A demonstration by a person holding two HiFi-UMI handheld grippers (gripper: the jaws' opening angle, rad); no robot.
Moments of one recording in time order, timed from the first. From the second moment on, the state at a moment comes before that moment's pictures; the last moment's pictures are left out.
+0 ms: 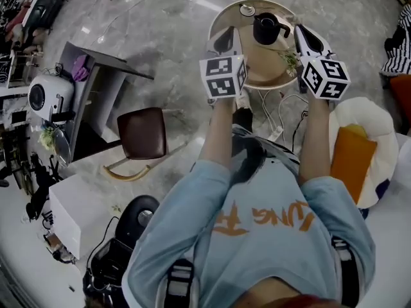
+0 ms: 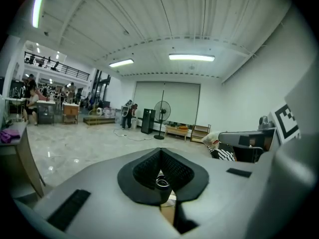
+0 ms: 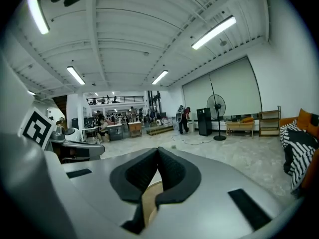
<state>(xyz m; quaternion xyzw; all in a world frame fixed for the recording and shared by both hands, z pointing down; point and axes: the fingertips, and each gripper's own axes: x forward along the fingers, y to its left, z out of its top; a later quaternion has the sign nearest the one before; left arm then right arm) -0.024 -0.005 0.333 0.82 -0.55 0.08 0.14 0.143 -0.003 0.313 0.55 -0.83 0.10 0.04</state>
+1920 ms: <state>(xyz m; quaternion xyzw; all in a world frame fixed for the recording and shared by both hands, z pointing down) 0.058 -0.194 0.590 0.78 -0.50 0.21 0.32 0.140 -0.178 0.579 0.38 -0.85 0.26 0.27</state>
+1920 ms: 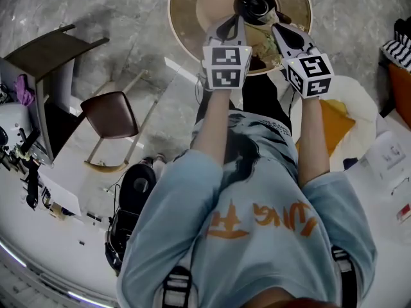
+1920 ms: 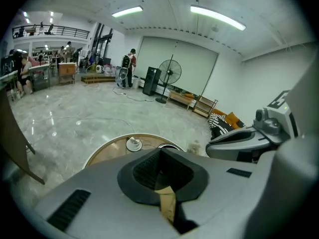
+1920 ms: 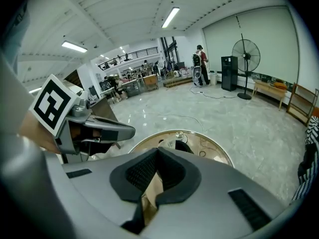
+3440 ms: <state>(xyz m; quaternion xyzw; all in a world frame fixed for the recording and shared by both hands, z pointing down) 0.042 -0.217 0.634 0.73 -0.54 0.24 0.33 0.132 -0.219 0.663 0.37 -0.81 0.31 0.33</state>
